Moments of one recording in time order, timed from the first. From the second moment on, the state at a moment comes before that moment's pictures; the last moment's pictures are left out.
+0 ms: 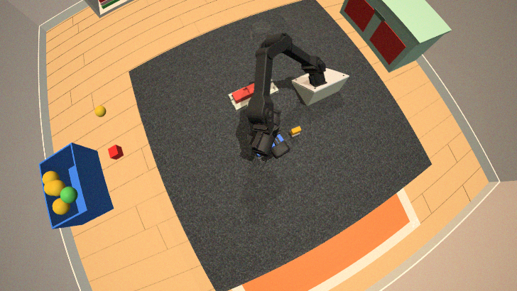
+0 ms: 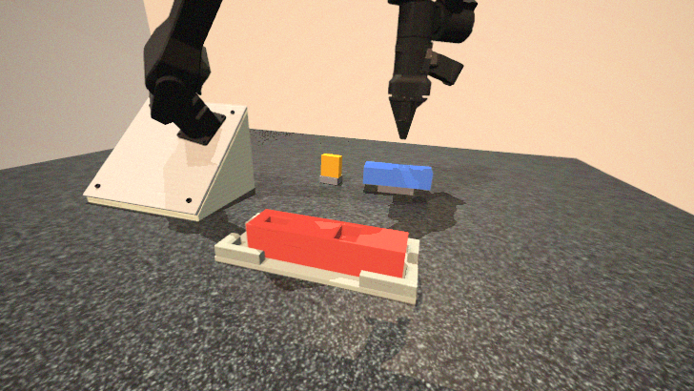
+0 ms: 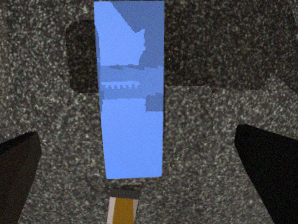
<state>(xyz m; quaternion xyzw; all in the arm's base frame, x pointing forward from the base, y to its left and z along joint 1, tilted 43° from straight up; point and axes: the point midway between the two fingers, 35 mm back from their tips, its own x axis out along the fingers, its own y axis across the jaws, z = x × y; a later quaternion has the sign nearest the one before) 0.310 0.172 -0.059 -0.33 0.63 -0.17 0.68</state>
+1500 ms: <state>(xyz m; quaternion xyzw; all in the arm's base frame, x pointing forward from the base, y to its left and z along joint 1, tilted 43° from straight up) 0.322 0.117 -0.123 -0.33 0.63 -0.17 0.68</state>
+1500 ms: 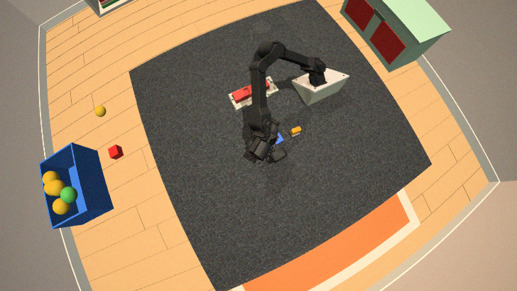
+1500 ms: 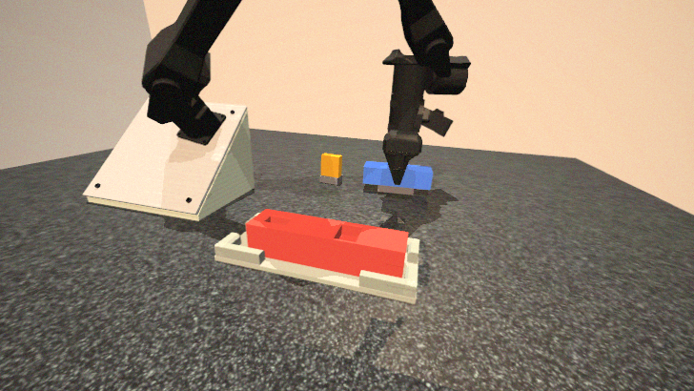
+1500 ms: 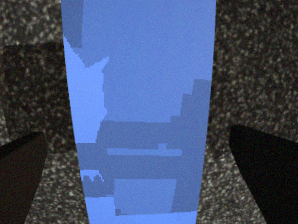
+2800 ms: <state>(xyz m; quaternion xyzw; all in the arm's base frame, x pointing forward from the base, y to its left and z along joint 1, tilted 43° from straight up) 0.322 0.151 -0.099 -0.33 0.63 -0.16 0.69</state>
